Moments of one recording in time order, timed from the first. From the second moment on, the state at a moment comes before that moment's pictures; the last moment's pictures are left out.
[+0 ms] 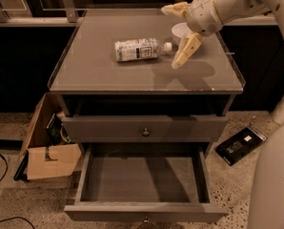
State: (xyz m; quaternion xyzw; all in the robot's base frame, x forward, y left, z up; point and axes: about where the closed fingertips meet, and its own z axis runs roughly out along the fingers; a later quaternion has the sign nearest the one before) arm 0.678 -0.095 0.947 -0.71 0.54 0.15 0.43
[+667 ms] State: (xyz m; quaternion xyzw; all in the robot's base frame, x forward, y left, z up) arm 0.715 -0.072 0.946 -0.72 0.54 0.11 0.42
